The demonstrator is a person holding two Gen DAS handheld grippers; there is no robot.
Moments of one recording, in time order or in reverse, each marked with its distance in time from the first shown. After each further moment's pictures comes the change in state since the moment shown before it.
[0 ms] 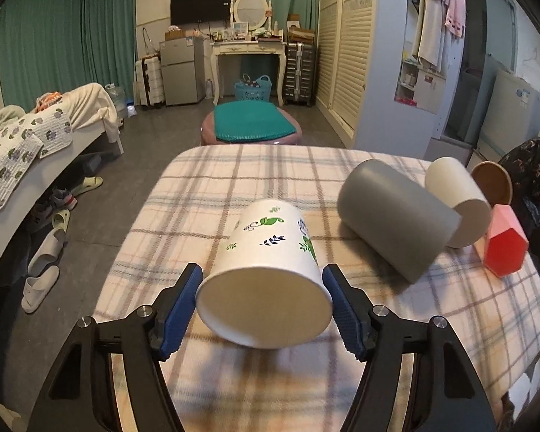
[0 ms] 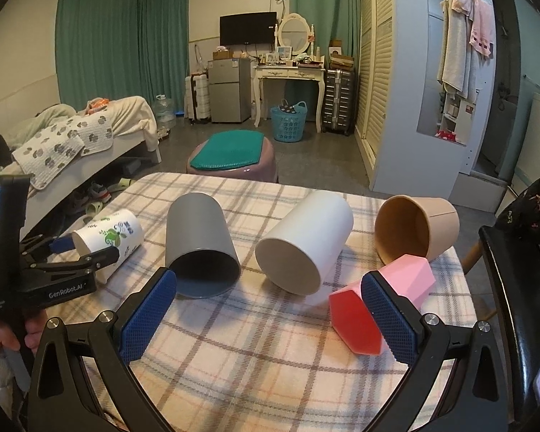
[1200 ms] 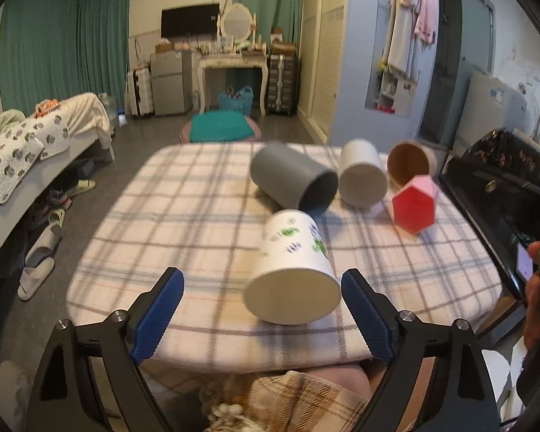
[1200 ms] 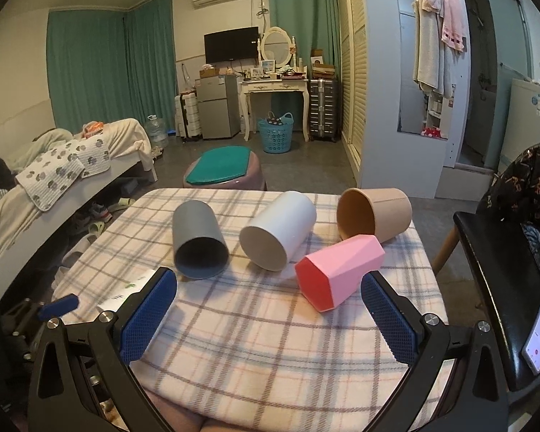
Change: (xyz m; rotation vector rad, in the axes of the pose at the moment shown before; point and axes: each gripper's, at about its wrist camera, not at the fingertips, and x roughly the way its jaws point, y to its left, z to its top) left arm -0.100 -0.061 -0.056 0.006 -0.062 -0.050; right arm -0.075 -0.013 -0.017 0.053 -0.039 -0.027
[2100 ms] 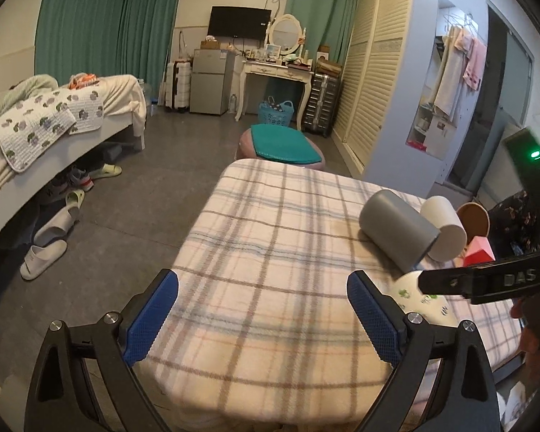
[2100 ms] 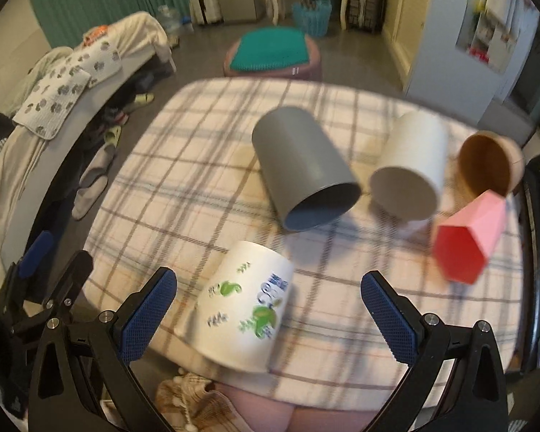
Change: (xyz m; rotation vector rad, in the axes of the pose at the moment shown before) left arm 0.034 0.132 0.023 -0.173 -0.027 0.042; right arm 0.136 0.111 0.023 -0.006 0.598 0.091
